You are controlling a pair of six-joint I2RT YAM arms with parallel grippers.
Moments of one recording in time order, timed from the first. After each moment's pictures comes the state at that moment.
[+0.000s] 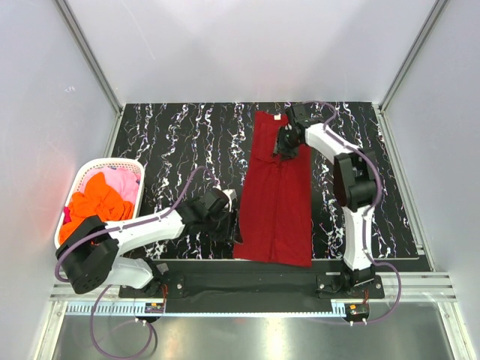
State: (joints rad) left arm -0.86 1.32 0.64 -0.32 0.23 -0.76; right arm 0.31 2.21 1.76 -0.61 -0.19 0.53
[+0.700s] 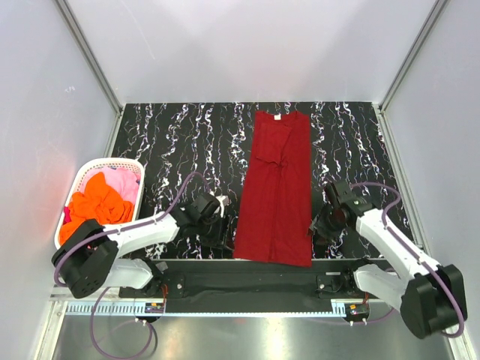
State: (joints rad) left arm -0.79 1.28 0.54 -0.32 0.30 -0.69; right arm 0.33 1.05 0.66 -0.91 -0.11 0.95
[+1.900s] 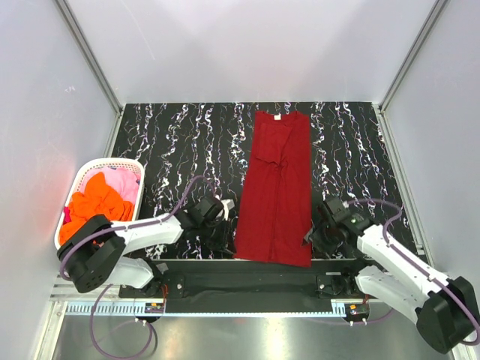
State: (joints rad) left arm -0.83 1.34 0.51 -0.20 0.39 -0.75; right arm 0.52 0.88 0.50 -0.90 -0.09 1.27
